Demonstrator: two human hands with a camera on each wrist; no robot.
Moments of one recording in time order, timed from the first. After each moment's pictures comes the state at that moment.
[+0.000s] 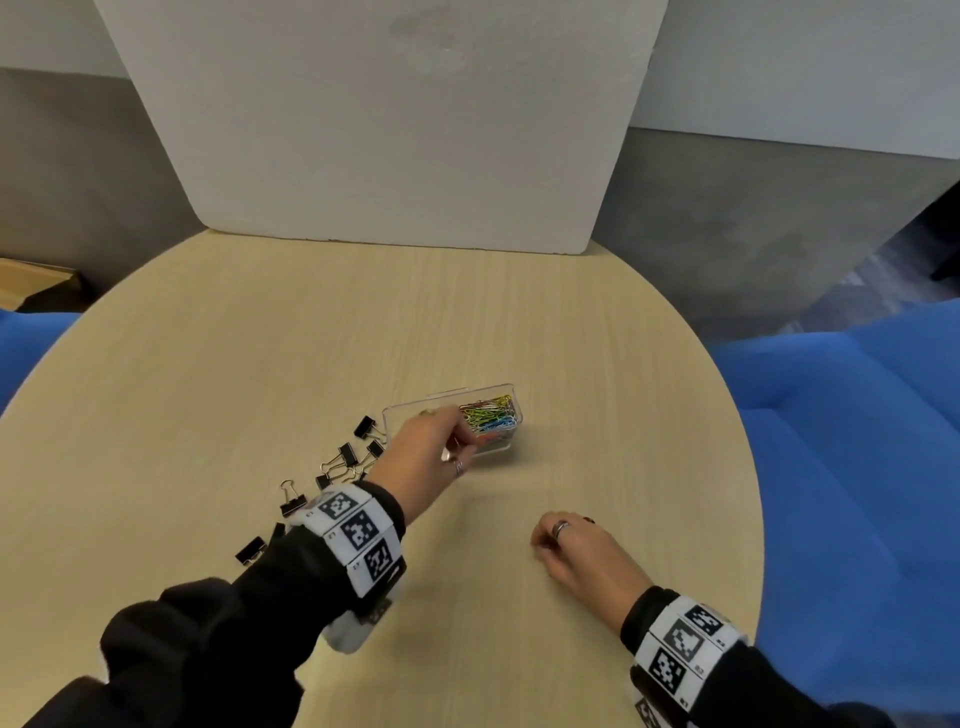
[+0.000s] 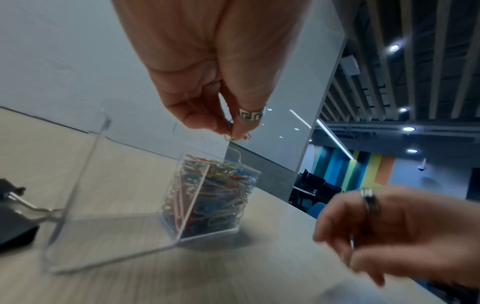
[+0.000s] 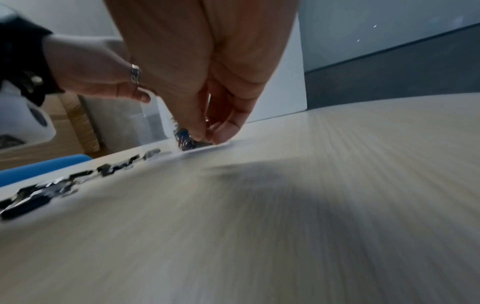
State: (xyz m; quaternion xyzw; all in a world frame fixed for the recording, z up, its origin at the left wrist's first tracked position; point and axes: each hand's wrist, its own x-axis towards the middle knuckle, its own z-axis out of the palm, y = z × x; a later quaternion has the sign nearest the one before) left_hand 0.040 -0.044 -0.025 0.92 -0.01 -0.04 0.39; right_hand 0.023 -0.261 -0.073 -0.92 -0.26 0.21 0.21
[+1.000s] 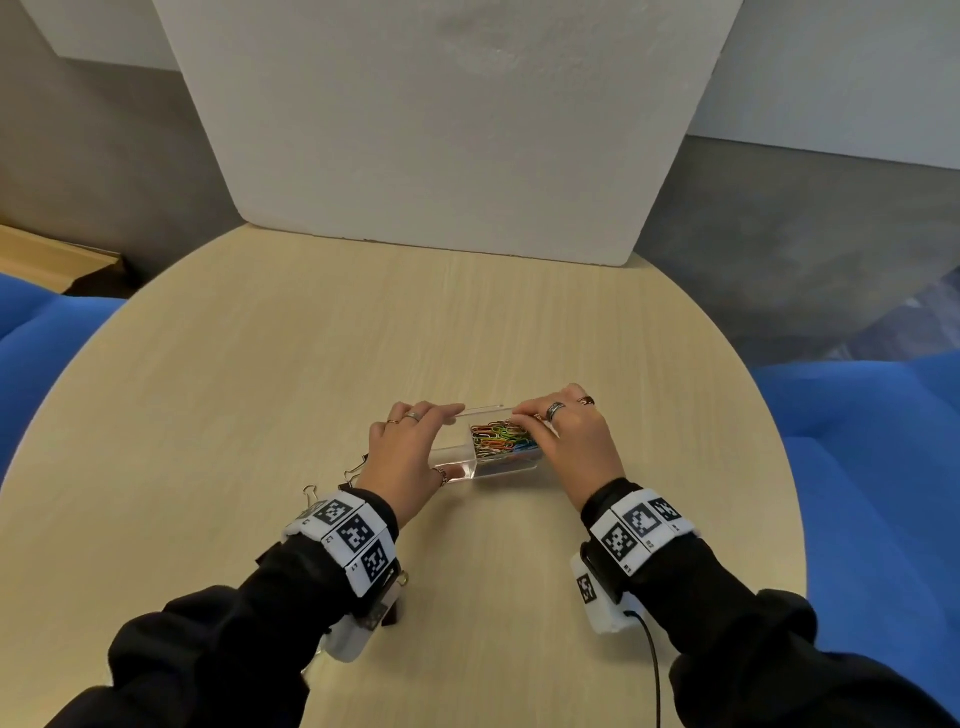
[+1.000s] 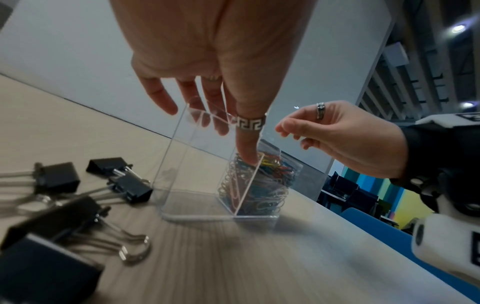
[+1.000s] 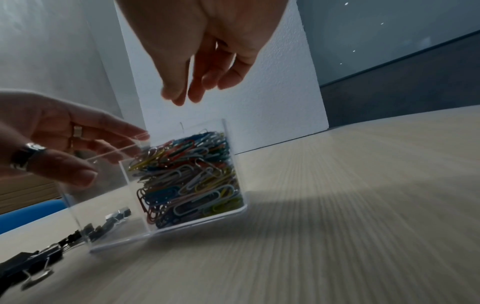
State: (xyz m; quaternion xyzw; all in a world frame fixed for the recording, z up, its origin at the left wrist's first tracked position) left_hand 0.051 -0.008 -0.054 0.96 0.08 -0.04 0.27; right_hand 0.121 -0.186 -0.047 -0.90 -0.26 -0.05 0.34
